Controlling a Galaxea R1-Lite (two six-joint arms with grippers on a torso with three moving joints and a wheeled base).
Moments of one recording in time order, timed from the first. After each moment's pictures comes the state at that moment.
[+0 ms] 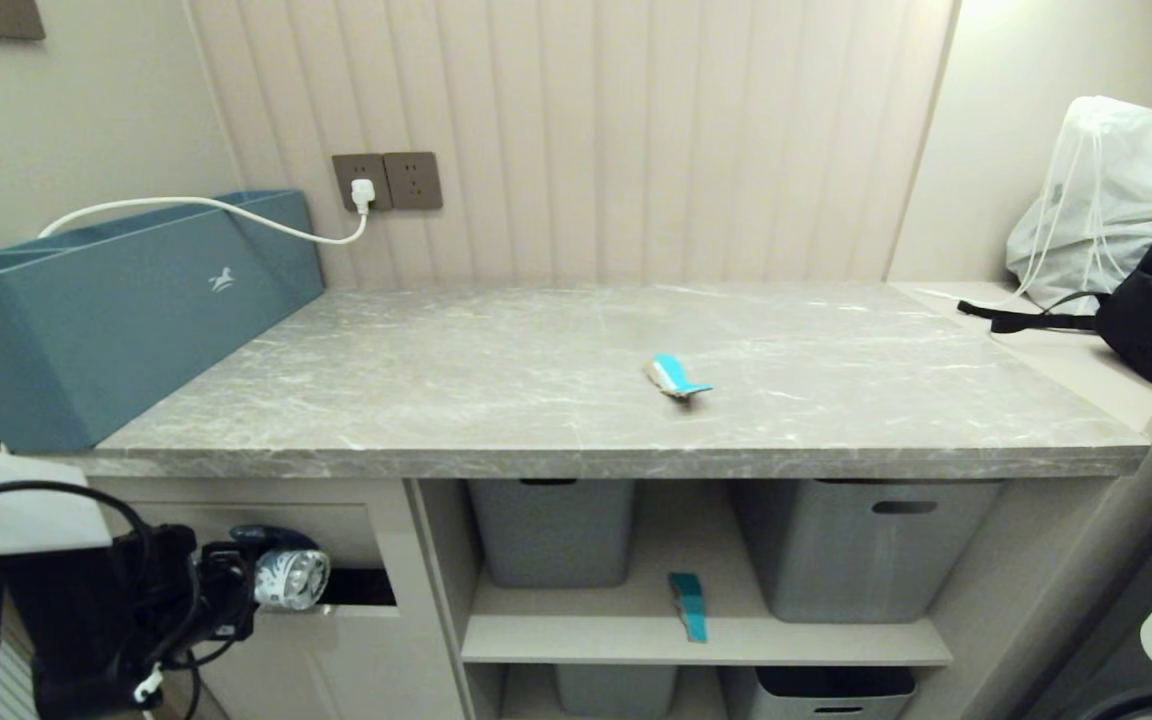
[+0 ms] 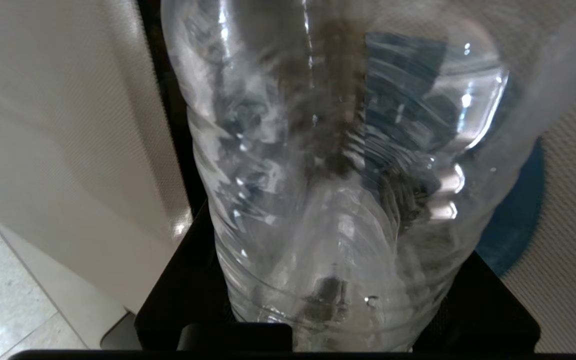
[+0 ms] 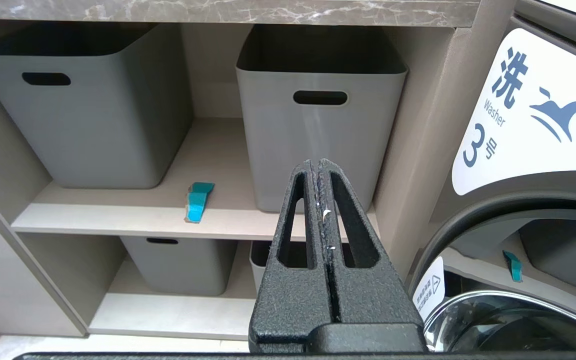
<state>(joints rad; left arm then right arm) 0.28 2.51 -0.64 -1.34 -0.21 -1.34 0.00 0.00 0.00 0.00 0.00 -0.01</state>
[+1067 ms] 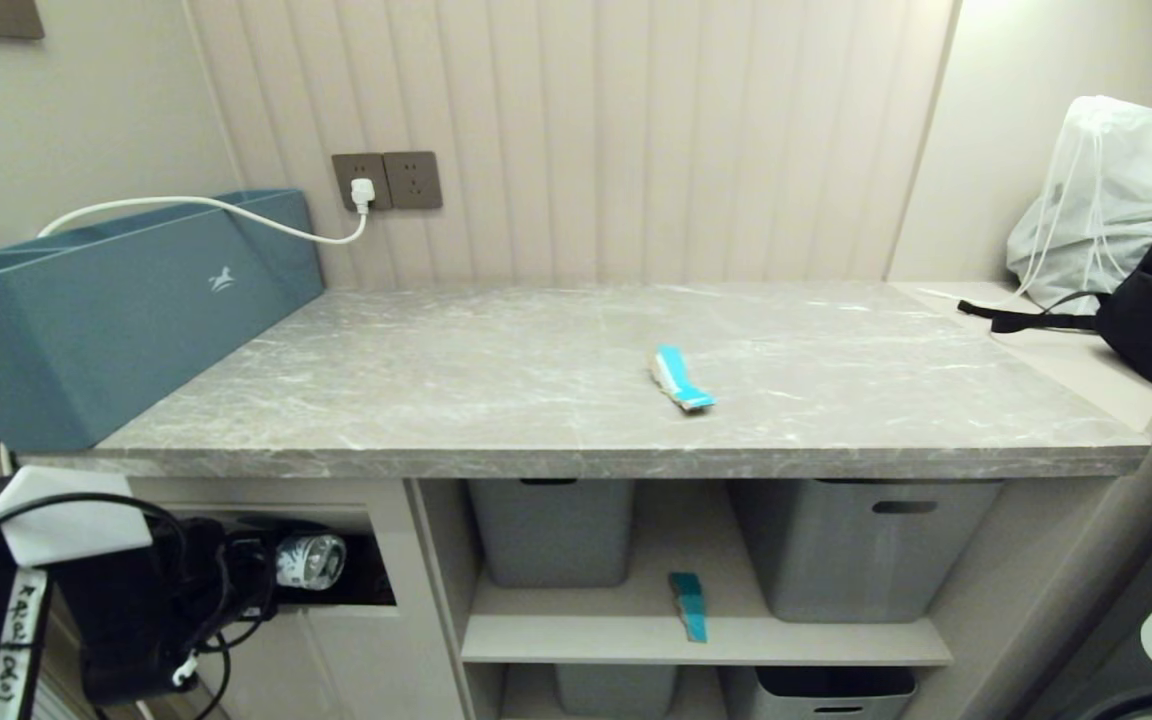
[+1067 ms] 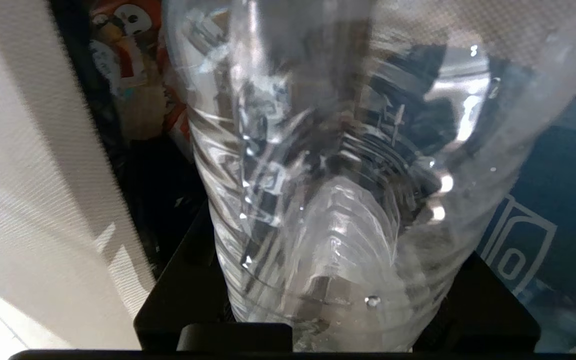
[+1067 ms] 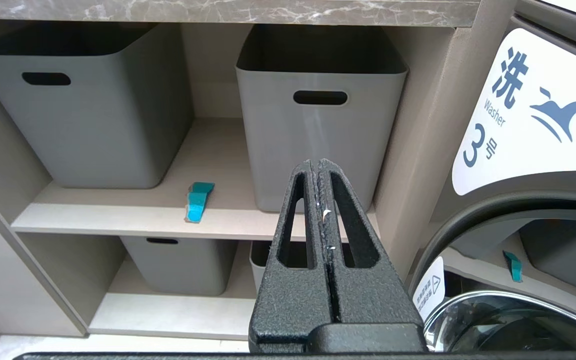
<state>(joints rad) 0.25 2.61 -0.79 -1.36 -0.21 -1.41 0.00 0.00 0.00 0.00 0.00 -0.01</state>
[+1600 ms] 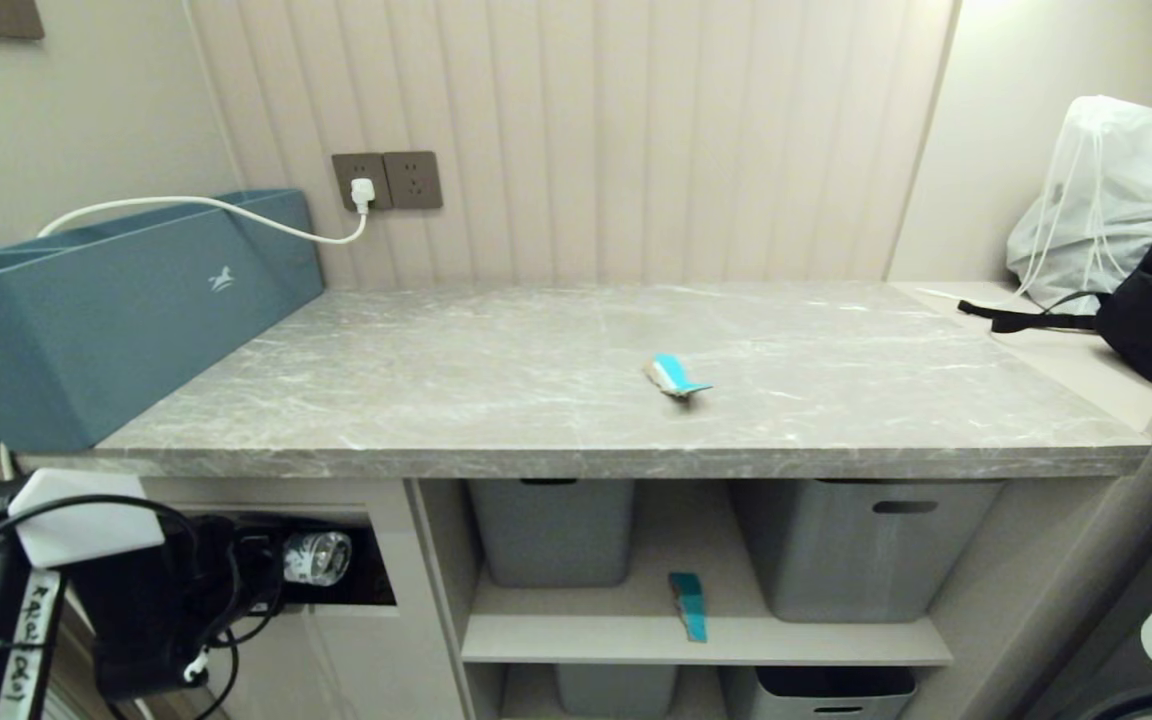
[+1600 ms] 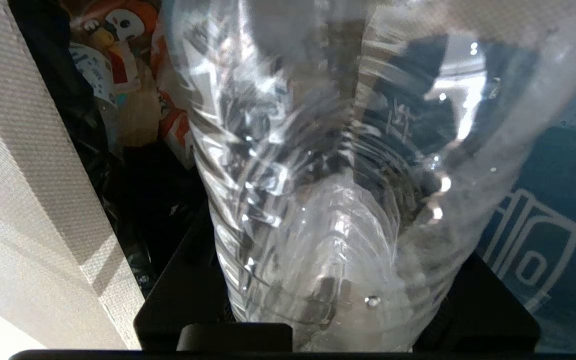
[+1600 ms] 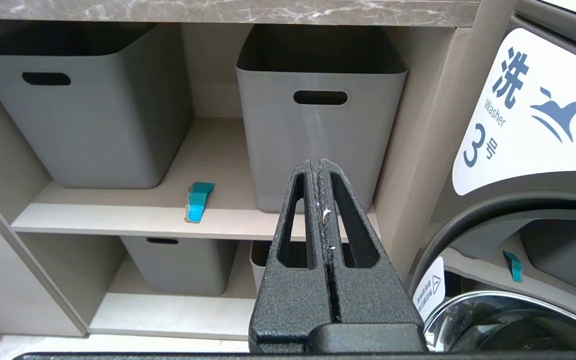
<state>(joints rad) 0.23 2.63 -0.82 -1.36 -0.18 -1.40 0.00 0.00 0.00 0.00 0.00 -0.01</state>
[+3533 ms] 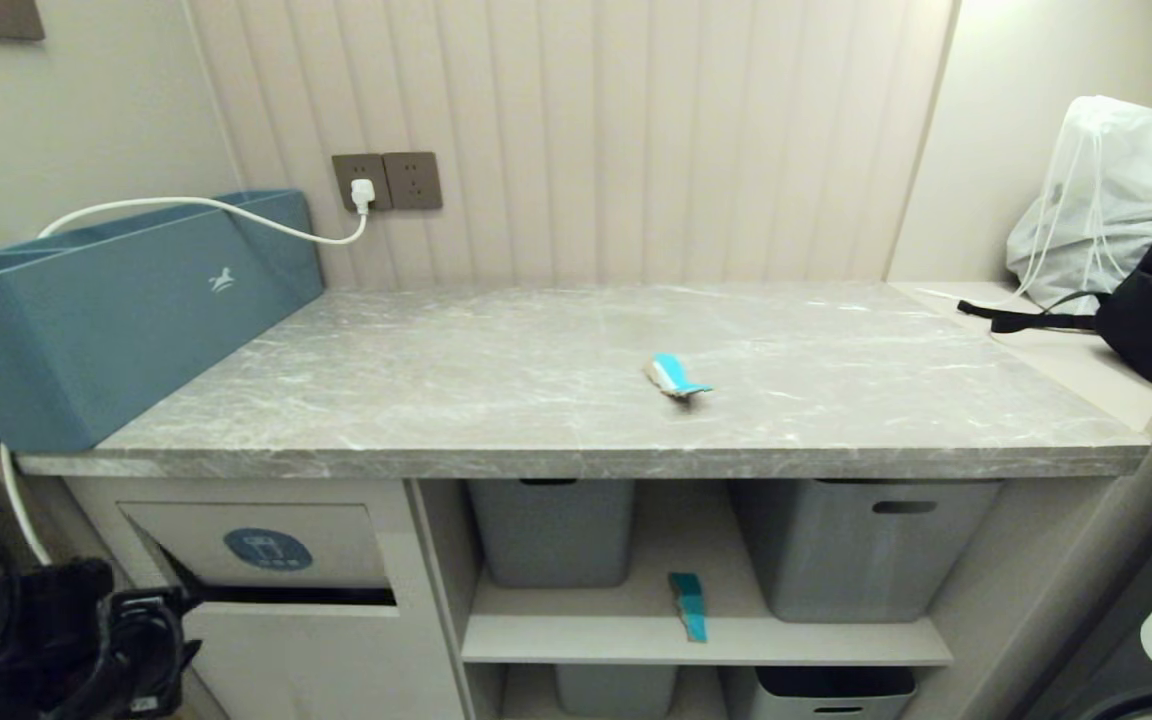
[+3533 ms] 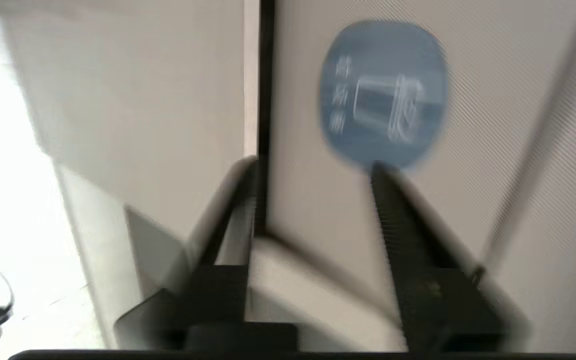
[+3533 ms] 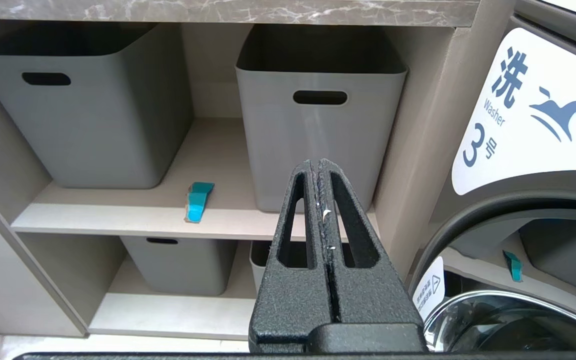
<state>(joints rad) 0.28 2.09 -0.13 -1.33 0.00 -1.38 0.00 0.00 0.00 0.00 0.00 -0.01</state>
